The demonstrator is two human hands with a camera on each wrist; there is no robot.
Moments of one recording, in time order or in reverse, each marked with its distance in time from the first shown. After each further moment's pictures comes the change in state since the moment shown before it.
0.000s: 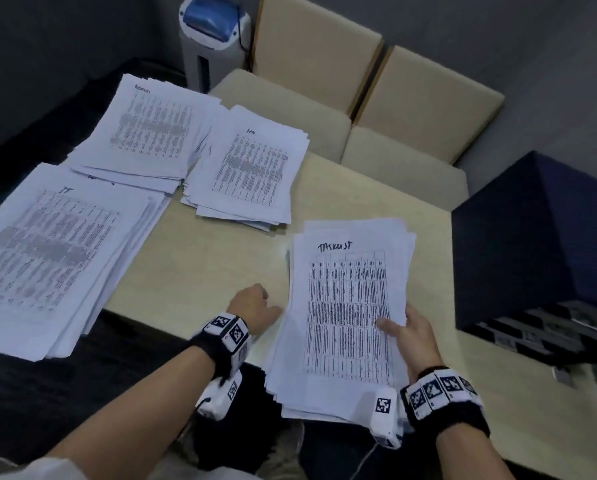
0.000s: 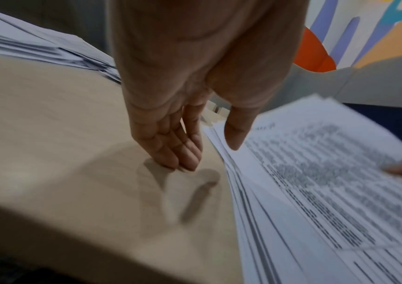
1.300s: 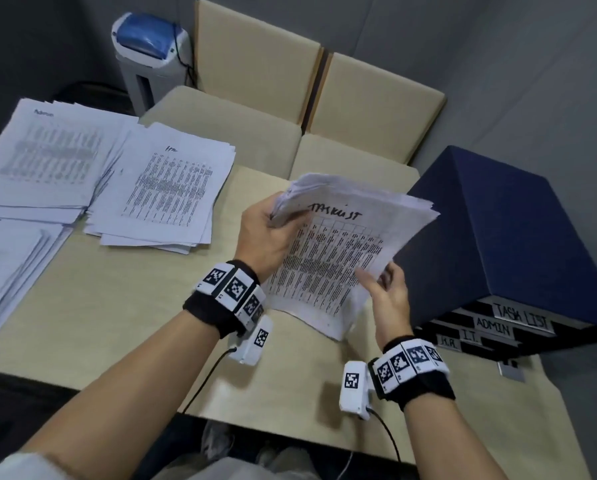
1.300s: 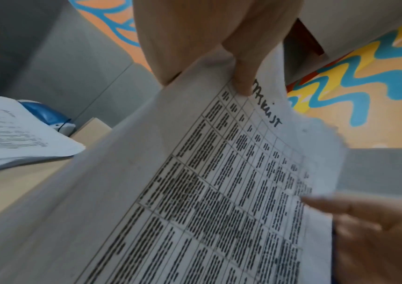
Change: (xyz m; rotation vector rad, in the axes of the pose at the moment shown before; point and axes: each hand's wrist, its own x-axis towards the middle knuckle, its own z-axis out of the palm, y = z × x) left_hand -0.002 0.233 0.000 -0.797 0.297 0.763; right_hand 0.076 -0.025 -0.087 0.335 0.214 -0.214
